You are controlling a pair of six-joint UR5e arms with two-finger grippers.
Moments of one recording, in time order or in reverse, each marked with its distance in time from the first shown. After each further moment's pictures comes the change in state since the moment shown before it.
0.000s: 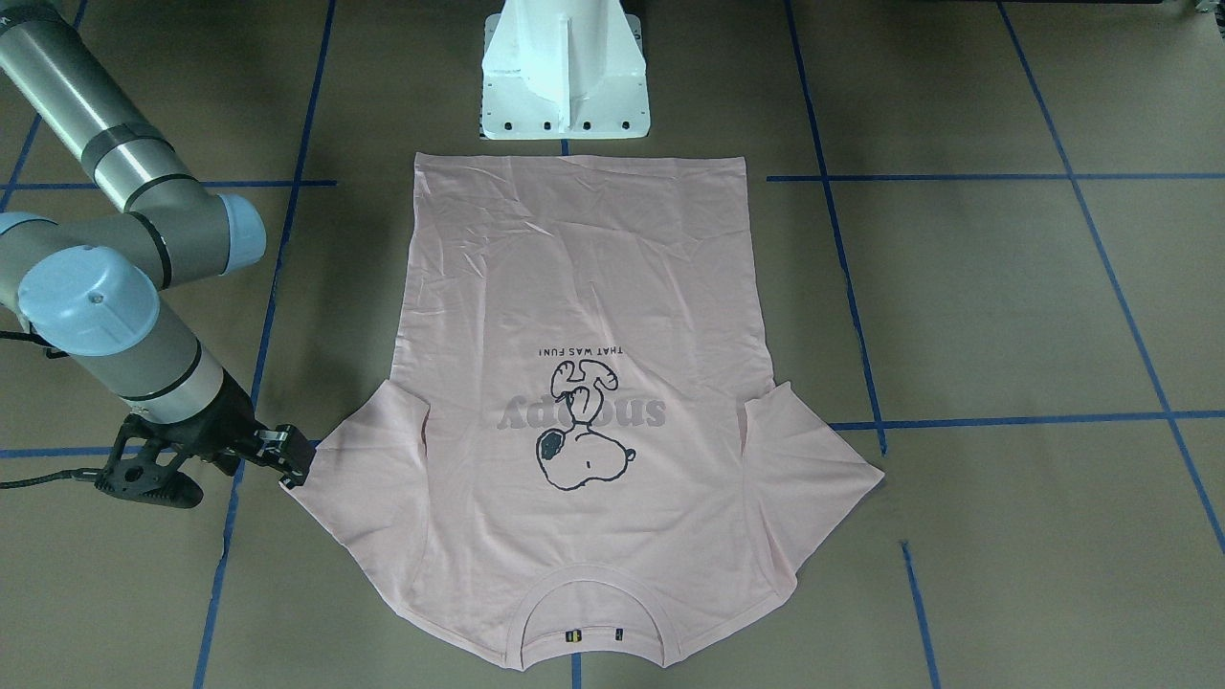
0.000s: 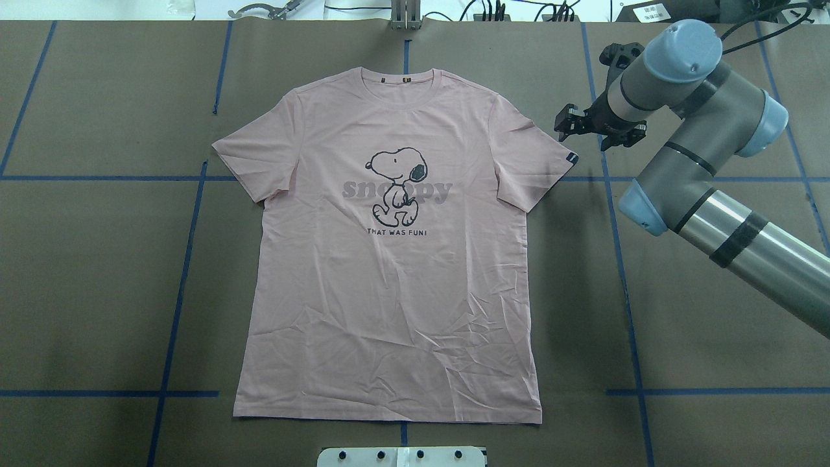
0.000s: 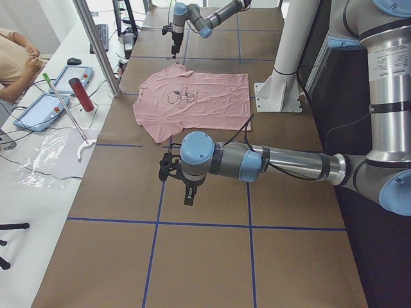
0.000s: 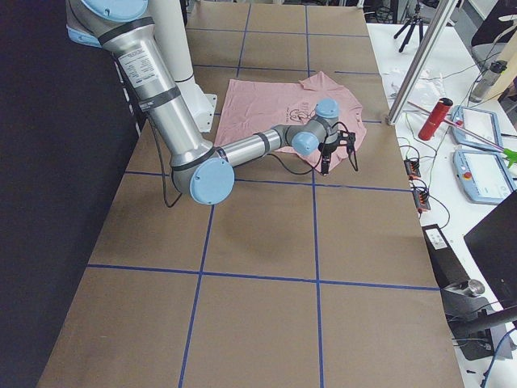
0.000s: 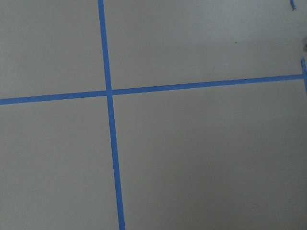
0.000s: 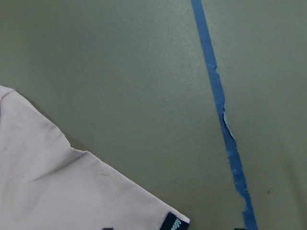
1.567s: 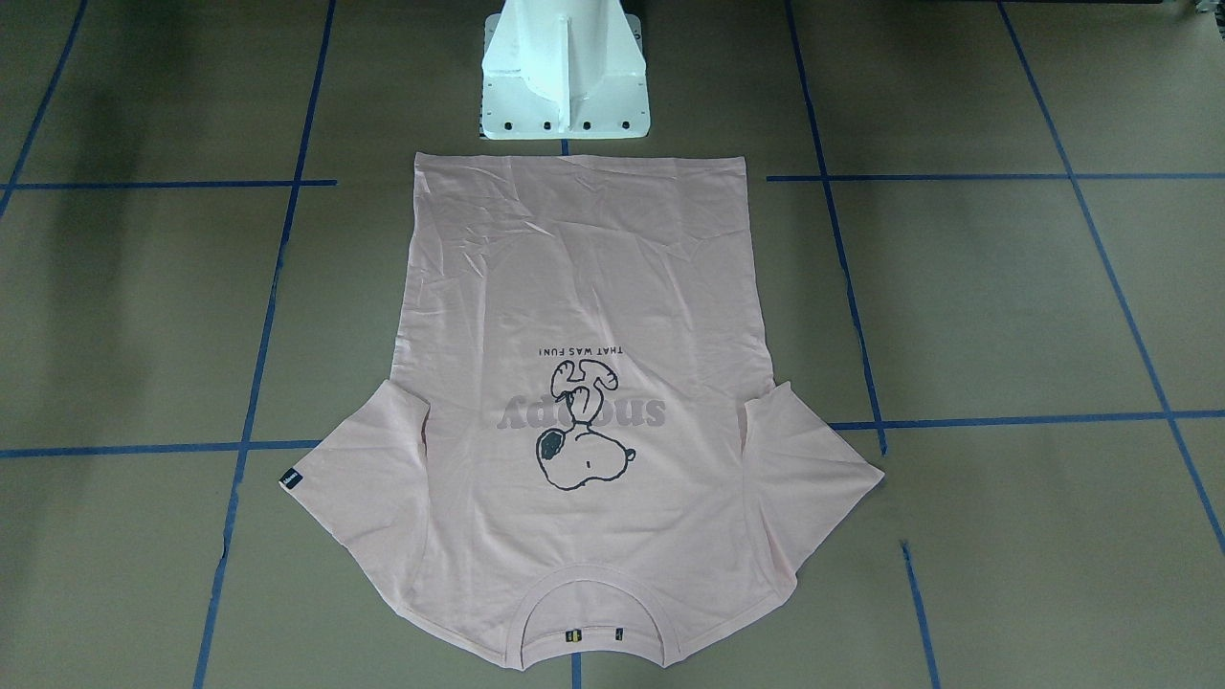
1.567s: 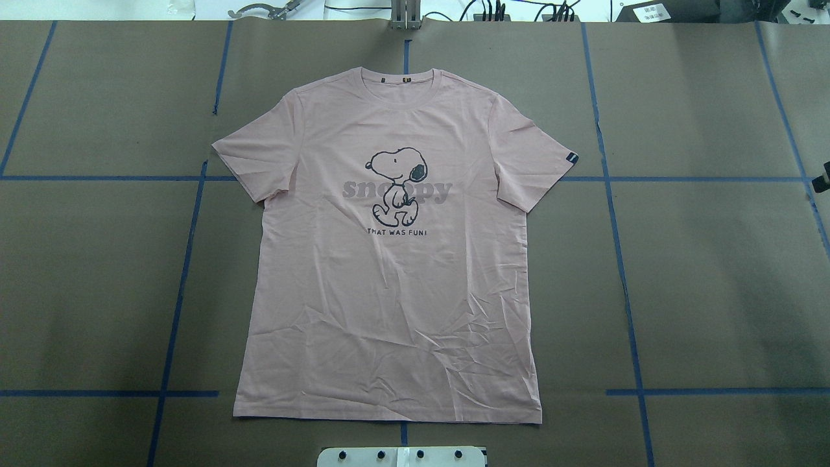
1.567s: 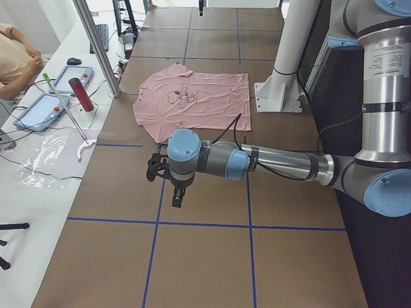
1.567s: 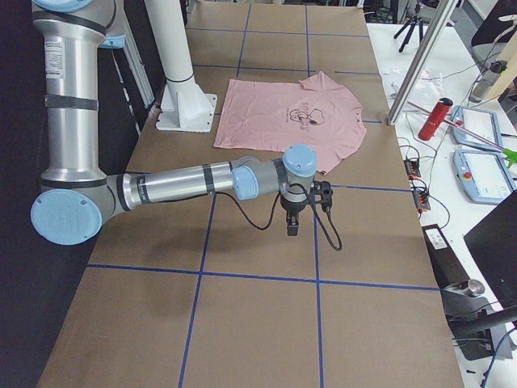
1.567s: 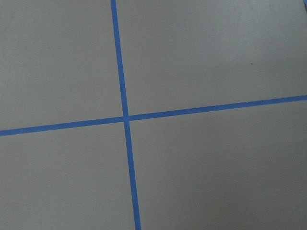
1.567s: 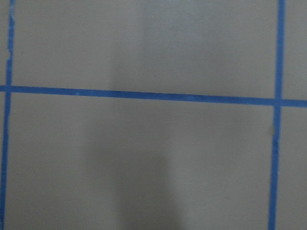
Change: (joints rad) left arm 0.000 -0.076 0.068 0.006 0.059 0.000; right arm 0.429 -0.545 0.450 -0.333 0.376 -0.831
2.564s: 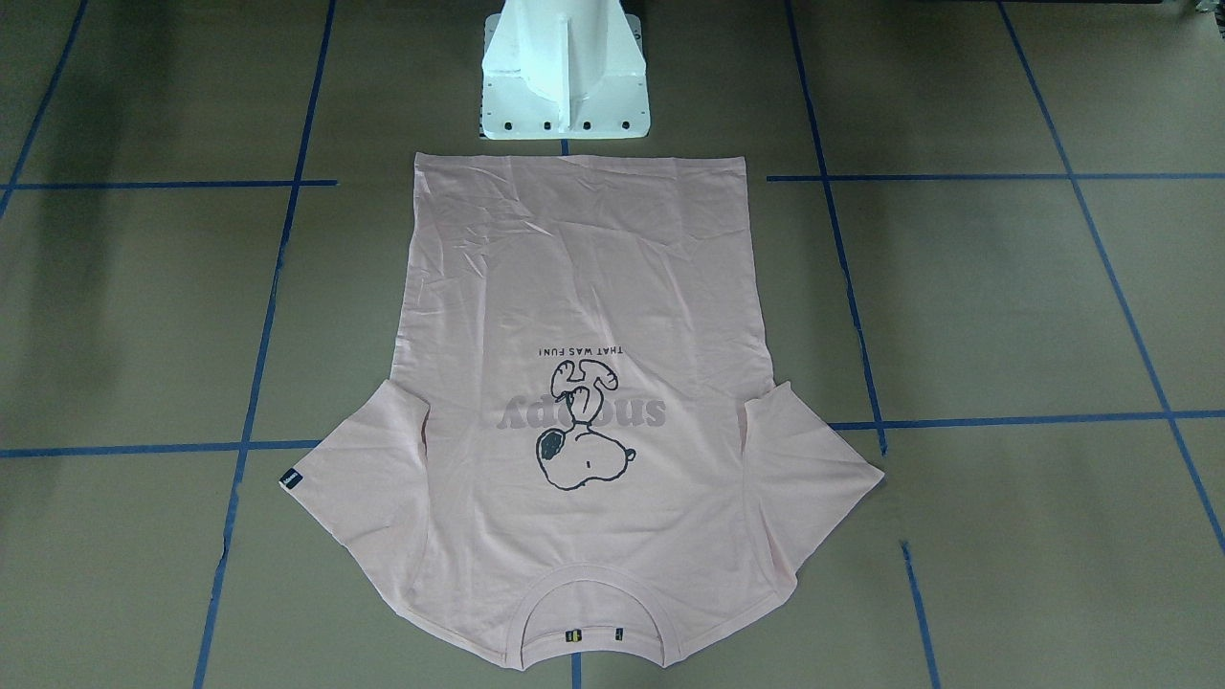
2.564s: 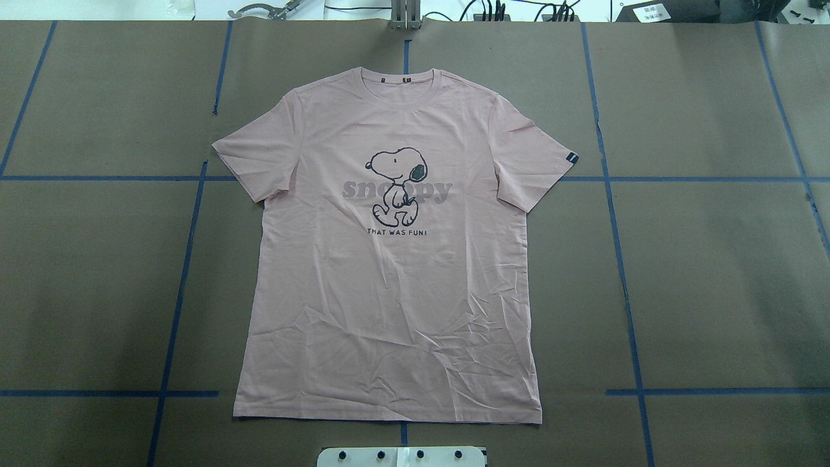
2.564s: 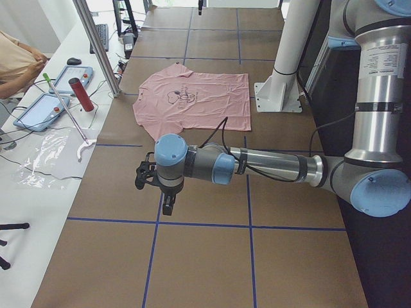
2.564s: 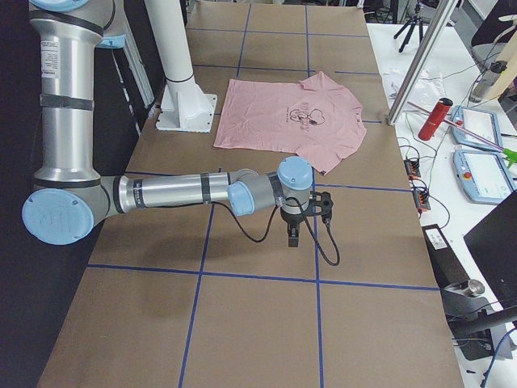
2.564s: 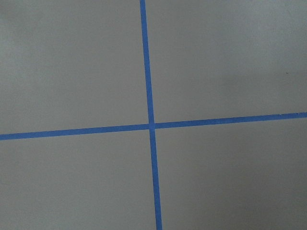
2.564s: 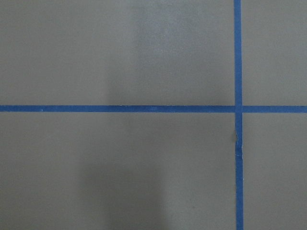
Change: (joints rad) left arm 0.001 -0.077 0.097 -0.002 0.067 -0.028; right arm 0.054 -0.048 -0.049 0.113 -0.045 0.042
